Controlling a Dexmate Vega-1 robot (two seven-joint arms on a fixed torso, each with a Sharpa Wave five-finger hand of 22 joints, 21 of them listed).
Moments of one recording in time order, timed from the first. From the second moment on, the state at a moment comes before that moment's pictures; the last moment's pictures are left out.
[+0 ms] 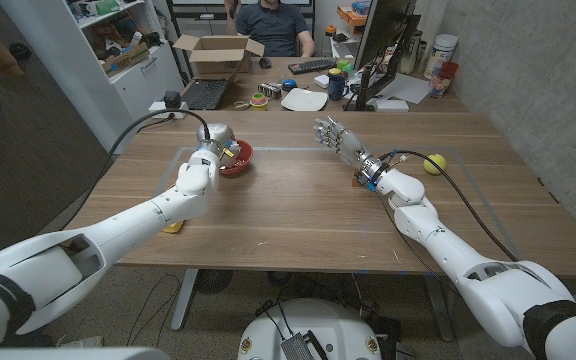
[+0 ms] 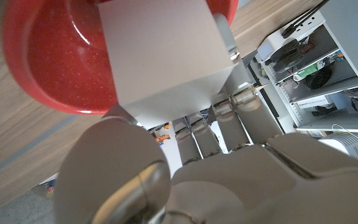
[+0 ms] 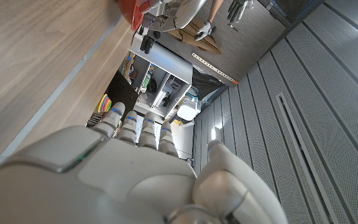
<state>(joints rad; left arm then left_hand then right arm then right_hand) 0.47 0.70 0.92 -1.46 0.73 0.67 0.11 0.74 -0.14 0.54 0.01 0.18 0.65 -0.19 0.32 0.20 0.71 -0.20 0.29 0.22 0.97 -0.11 0.18 0.30 1.14 -0.15 0.64 0.17 -0.64 -0.23 -0.36 -0.93 0.38 0.57 0.56 0.05 0.07 0.26 0.12 0.20 0.05 -0.01 0.19 0.18 0.08 0.12 0.22 0.19 0.01 0.14 0.19 0.18 -0.07 0.07 0.37 0.19</state>
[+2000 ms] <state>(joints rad) 0.51 0.77 0.86 -1.64 0.81 0.71 -0.08 0.52 -0.19 0.31 0.00 0.20 0.44 -0.22 0.21 0.20 0.45 -0.16 0.19 0.20 0.67 -0.06 0.18 0.20 1.10 -0.03 0.47 0.17 -0.66 -0.24 -0.36 -0.97 0.37 0.57 0.55 0.05 0.07 0.26 0.13 0.20 0.05 -0.01 0.19 0.18 0.08 0.12 0.22 0.19 0.02 0.14 0.19 0.18 -0.07 0.07 0.36 0.19</state>
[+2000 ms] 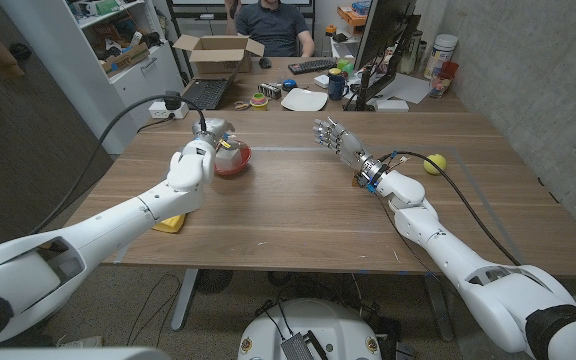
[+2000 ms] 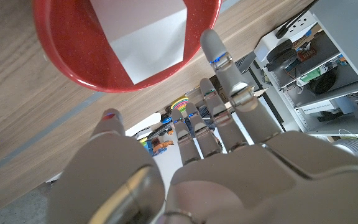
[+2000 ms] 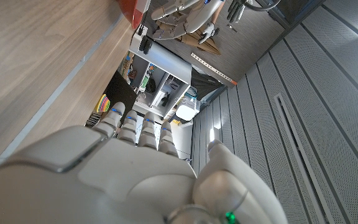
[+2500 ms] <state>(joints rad) 0.52 0.79 0.83 -1.70 0.84 0.72 -0.10 0.47 -0.20 0.26 0.01 0.20 0.42 -0.22 0.20 0.20 0.44 -0.14 0.19 0.20 0.66 -0.06 0.19 0.20 1.10 -0.02 0.45 0.17 -0.66 -0.24 -0.36 -0.97 0.38 0.57 0.55 0.05 0.07 0.25 0.12 0.20 0.05 -0.01 0.19 0.18 0.08 0.12 0.22 0.19 0.02 0.14 0.19 0.18 -0.07 0.07 0.36 0.19</state>
